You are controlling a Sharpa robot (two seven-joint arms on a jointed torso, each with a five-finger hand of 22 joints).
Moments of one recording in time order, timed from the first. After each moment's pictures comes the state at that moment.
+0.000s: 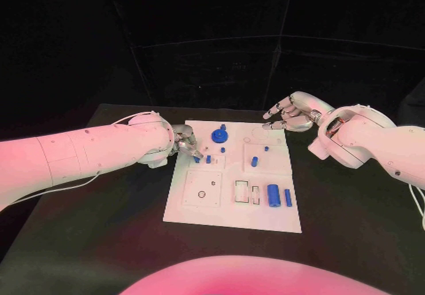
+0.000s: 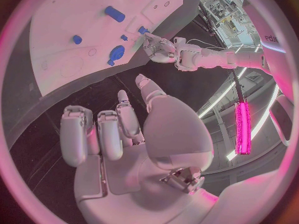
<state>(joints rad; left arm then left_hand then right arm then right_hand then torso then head) 1.24 -0.73 -0.16 1.35 -1.12 0.03 -0.42 1.02 -0.13 0.62 0.02 0.08 0.94 0.01 0.75 0.46 1.37 -0.05 1.25 1.10 1.47 -0.10 1.57 1.31 0.08 1.47 0.02 1.38 1.31 1.28 -0.78 -0.08 1.44 -1.03 -0.28 0.01 1.23 -0.05 0.13 -0.03 0.30 0.92 0.16 0.13 0.07 1.37 0.07 1.32 1.30 1.46 0.00 1.50 1.31 0.05 1.47 0.10 1.47 1.31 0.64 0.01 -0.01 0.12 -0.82</state>
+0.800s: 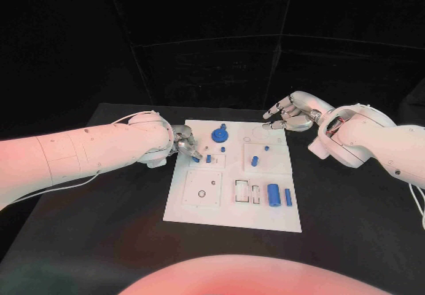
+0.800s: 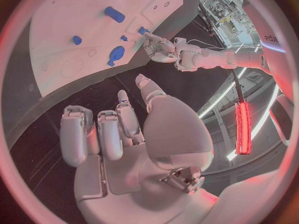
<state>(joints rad) 1.24 -0.73 -0.16 1.35 -1.11 0.05 -0.44 1.01 -0.13 0.59 0.02 0.08 0.97 0.01 0.75 0.45 1.39 -0.06 1.28 1.14 1.46 -0.10 1.57 1.31 0.06 1.47 0.01 1.39 1.31 1.28 -0.78 -0.08 1.44 -1.03 -0.27 0.01 1.23 -0.05 0.13 -0.03 0.30 0.92 0.16 0.13 0.07 1.37 0.07 1.32 1.30 1.46 0.00 1.50 1.31 0.05 1.47 0.10 1.47 1.31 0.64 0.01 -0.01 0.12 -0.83</state>
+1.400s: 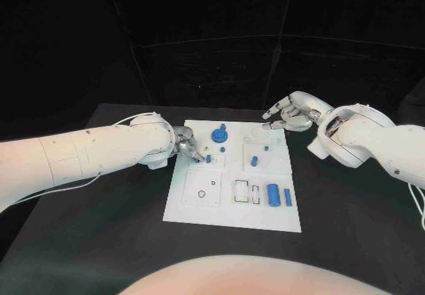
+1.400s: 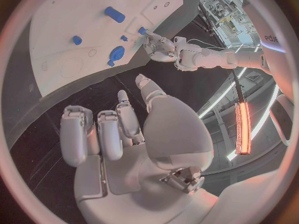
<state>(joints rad) 1.24 -0.73 -0.16 1.35 -1.11 0.05 -0.44 0.97 -0.14 0.53 0.04 0.08 0.99 0.01 0.73 0.44 1.41 -0.06 1.29 1.17 1.47 -0.10 1.57 1.31 0.06 1.47 0.01 1.41 1.31 1.28 -0.78 -0.08 1.43 -1.03 -0.27 0.01 1.23 -0.05 0.13 -0.03 0.30 0.92 0.16 0.13 0.07 1.36 0.07 1.32 1.30 1.46 0.00 1.50 1.31 0.05 1.47 0.10 1.47 1.31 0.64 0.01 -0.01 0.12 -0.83</state>
